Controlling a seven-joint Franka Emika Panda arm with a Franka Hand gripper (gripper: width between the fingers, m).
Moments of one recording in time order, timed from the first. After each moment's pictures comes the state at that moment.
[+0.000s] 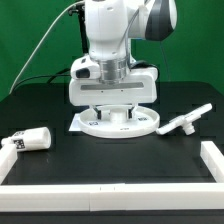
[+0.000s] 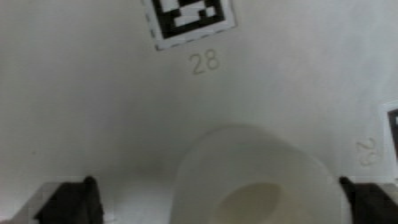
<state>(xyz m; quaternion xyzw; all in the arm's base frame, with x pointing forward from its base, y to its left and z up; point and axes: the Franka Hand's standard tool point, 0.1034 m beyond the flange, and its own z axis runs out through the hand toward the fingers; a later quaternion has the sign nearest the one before) 0.326 -0.011 0.007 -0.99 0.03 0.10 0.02</state>
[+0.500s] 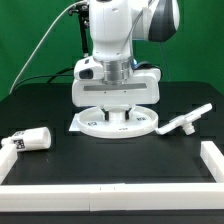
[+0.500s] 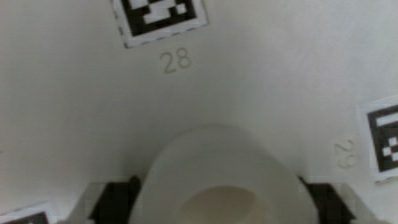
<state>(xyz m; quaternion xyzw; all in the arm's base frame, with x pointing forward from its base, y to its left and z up) 0.327 -0.009 0.006 -0.99 0.03 0.10 0.02</state>
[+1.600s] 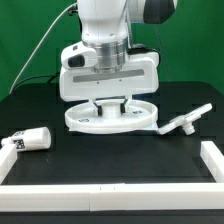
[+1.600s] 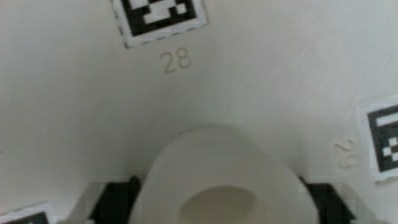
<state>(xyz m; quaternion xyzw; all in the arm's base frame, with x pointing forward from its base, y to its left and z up) 0.408 -0.026 0.048 -1.00 -0.03 0.08 0.03</state>
